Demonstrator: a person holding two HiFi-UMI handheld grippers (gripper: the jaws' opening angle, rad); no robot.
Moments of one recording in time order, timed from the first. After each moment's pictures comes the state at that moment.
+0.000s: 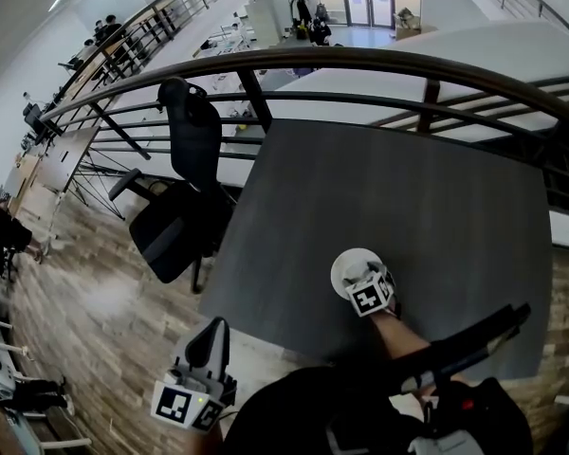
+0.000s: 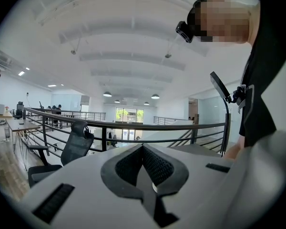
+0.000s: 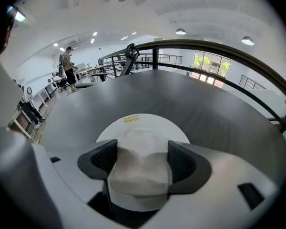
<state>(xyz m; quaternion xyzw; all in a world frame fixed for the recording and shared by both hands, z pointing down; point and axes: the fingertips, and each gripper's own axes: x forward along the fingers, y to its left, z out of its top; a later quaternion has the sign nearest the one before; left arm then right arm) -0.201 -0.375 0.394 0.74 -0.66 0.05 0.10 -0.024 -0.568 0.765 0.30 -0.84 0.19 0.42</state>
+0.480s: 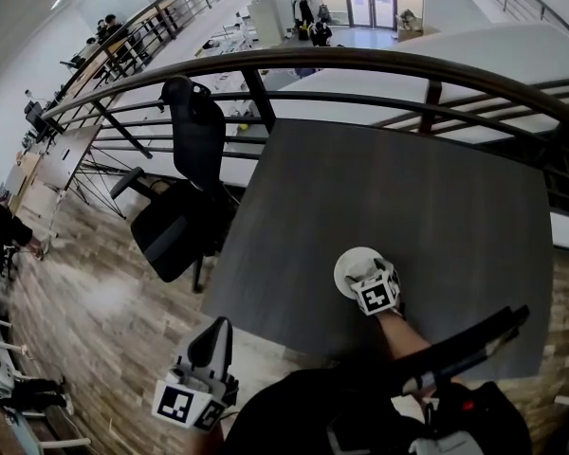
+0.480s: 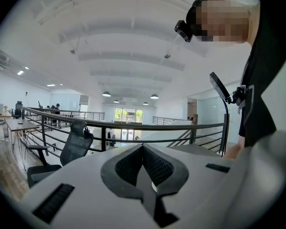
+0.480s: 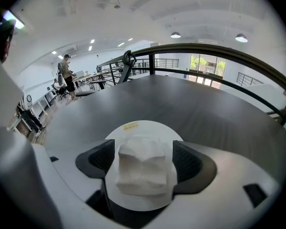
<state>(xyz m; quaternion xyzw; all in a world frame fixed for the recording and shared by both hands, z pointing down) -0.213 -0.373 0.402 0.75 -0.65 0.04 0.09 -0.036 -0.576 0.758 0.31 -0.85 0.20 0.38</state>
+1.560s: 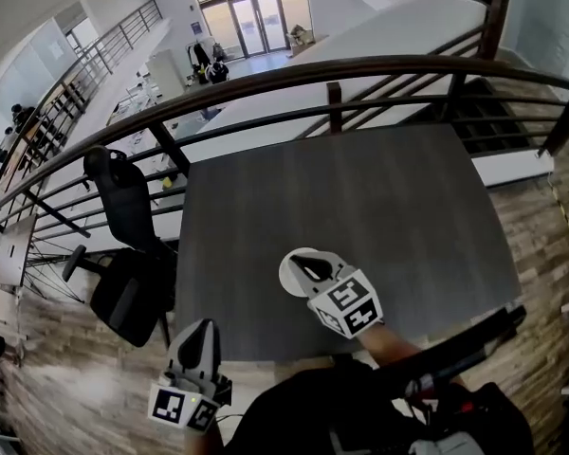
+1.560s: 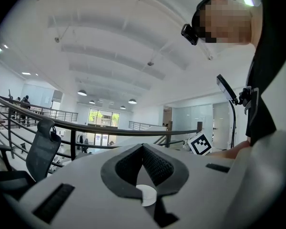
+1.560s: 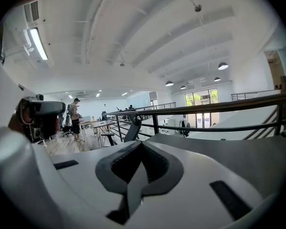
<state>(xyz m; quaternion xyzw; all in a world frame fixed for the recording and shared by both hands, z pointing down) -0.158 -0.406 0.400 0.84 -0.53 0.00 0.07 -0.026 -0.533 0.497 0.35 -0.93 0.11 0.10</state>
